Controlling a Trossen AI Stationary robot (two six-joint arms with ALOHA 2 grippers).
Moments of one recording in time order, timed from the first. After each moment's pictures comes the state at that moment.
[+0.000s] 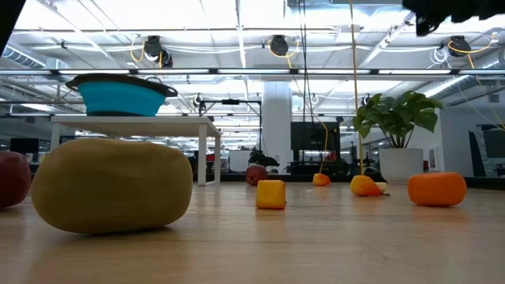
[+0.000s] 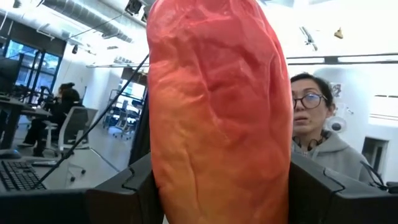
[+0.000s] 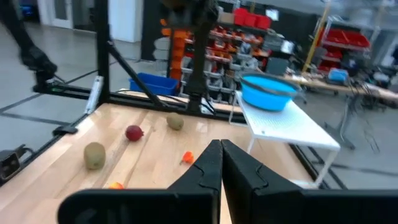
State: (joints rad) left arm -0.14 1.91 1.68 0.74 0.59 -0.49; right arm -0.16 0.24 0.53 -0.32 -0.18 -0.15
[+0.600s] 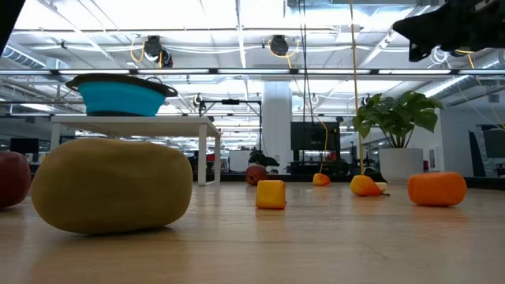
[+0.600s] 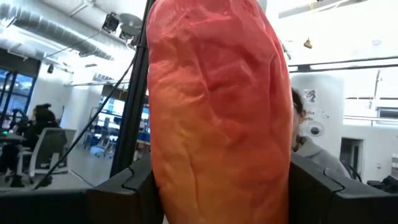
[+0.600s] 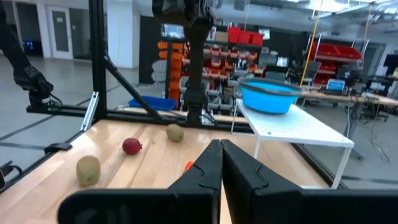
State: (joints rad) left arm -0.14 1.91 1.68 0.85 0.64 -0.52; right arm -0.16 0.15 0.26 -0.02 -0.18 -0.08
